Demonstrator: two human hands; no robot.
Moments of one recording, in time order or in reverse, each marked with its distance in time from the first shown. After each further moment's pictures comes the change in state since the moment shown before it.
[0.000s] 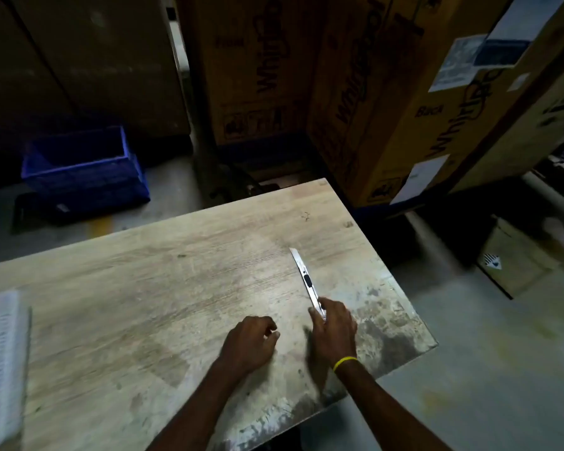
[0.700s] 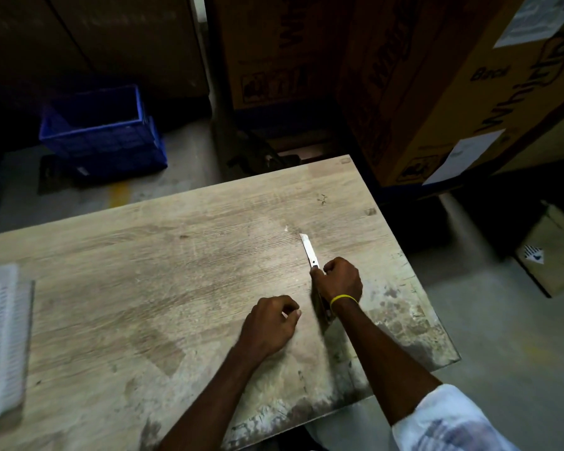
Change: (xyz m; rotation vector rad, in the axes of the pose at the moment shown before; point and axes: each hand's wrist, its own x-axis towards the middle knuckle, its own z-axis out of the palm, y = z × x) left_hand 0.042 0.035 0.014 -0.277 0.082 -0.110; right_hand 0.118 -0.023 0.009 -0.019 -0.139 0.254
